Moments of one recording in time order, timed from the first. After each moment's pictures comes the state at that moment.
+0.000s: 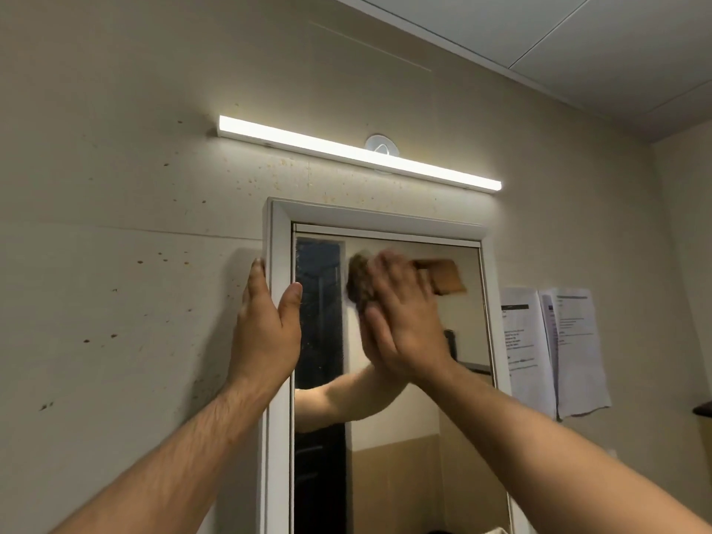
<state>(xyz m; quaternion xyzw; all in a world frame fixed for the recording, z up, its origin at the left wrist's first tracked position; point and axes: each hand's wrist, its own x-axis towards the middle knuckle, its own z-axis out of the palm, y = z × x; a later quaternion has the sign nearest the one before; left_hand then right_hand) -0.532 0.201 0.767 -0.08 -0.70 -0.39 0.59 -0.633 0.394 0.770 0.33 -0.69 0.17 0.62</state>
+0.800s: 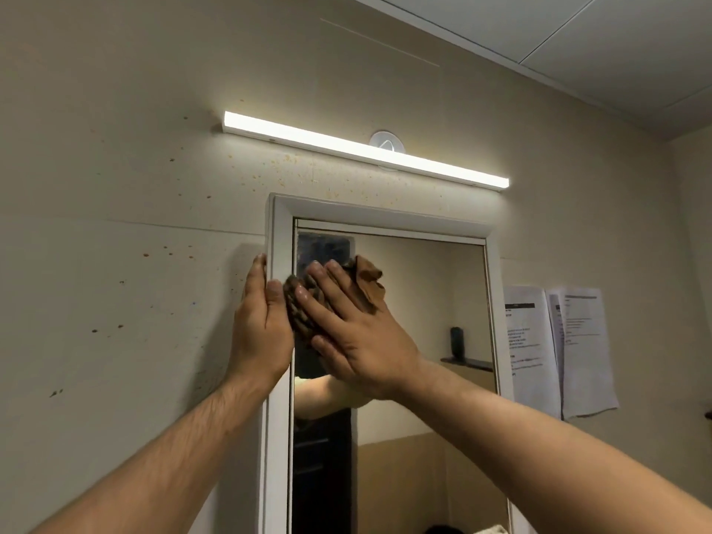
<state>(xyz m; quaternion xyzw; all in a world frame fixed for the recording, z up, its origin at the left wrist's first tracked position) -0.534 0.196 0.762 -0.13 -0.66 -0.46 0.58 -0.600 0.360 0.763 0.47 -0.65 0.02 0.59</state>
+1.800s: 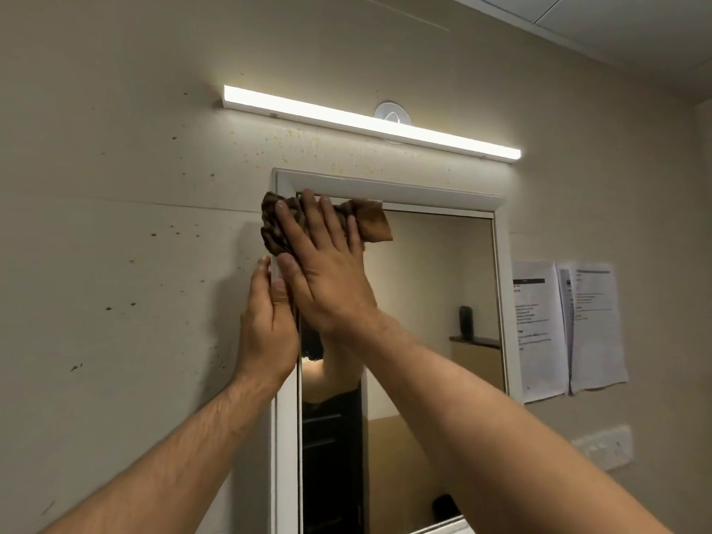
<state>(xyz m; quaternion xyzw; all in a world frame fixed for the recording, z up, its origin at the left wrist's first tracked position) -0.529 0.198 0.737 -0.16 -0.65 -0.49 0.55 -0.570 0.298 0.797 0.43 -0.67 0.19 0.58</state>
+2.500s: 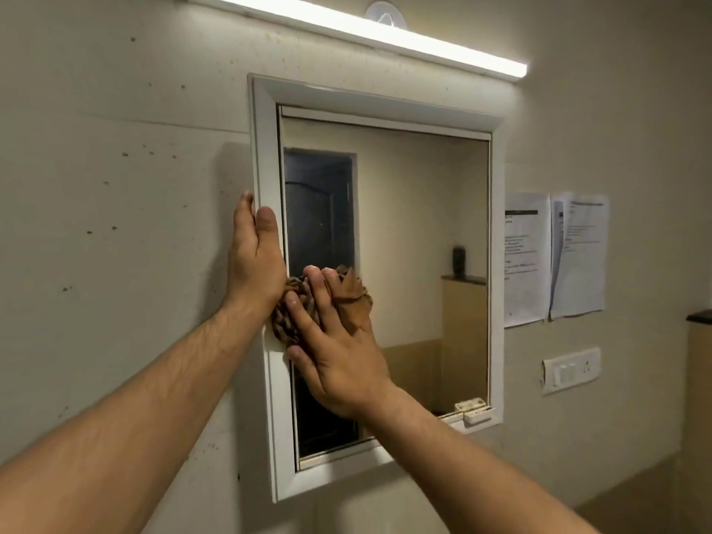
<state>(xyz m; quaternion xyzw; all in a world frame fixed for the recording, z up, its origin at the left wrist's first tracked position) -0.528 0.203 0.723 -0.07 -0.68 -0.48 0.55 -0.577 0.330 0.608 0.41 -0.73 0.14 0.53</state>
